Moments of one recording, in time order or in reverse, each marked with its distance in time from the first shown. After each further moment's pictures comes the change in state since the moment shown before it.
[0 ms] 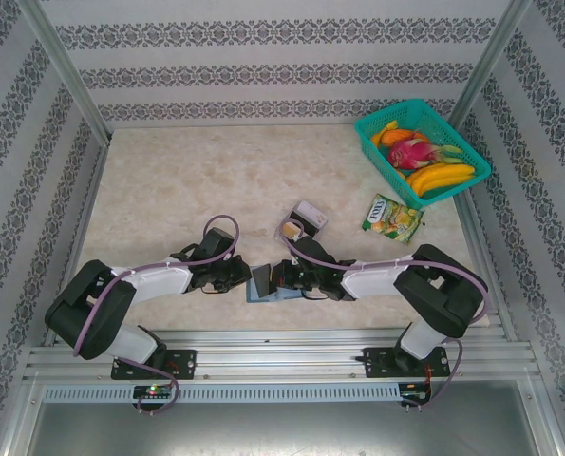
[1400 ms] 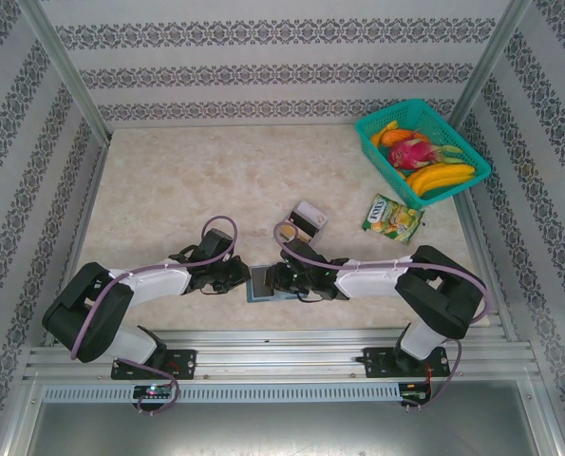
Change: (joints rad) left arm 0.000 -0.020 -0.012 -0.002 -0.005 -0.023; right arm 0.063 0.010 0.084 -0.180 0.066 0.045
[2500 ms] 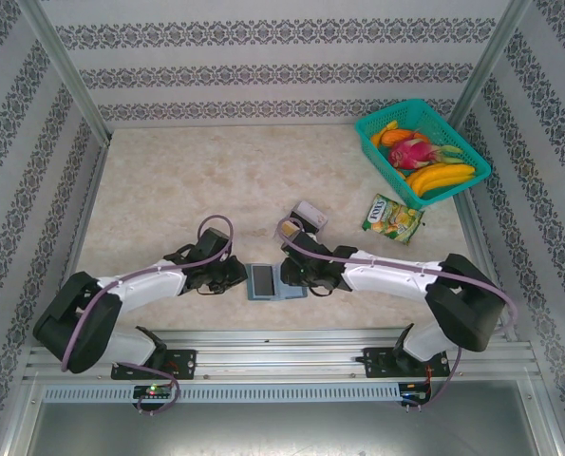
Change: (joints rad) left arm 0.000 -0.095 0.025 -0.121 -0.035 0.007; right arm -0.011 -0.152 0.133 -0.472 0.206 -0.157
